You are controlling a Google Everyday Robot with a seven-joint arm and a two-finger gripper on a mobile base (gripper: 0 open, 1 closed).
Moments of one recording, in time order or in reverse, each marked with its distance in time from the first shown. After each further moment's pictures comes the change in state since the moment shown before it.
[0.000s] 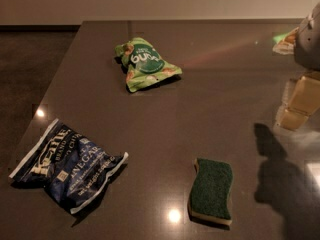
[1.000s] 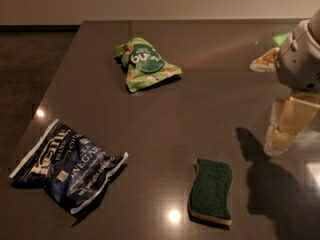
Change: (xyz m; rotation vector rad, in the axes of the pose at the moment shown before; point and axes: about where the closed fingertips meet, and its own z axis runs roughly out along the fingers) arm -0.020 0.032 0.022 -0.096 -0.075 -0.122
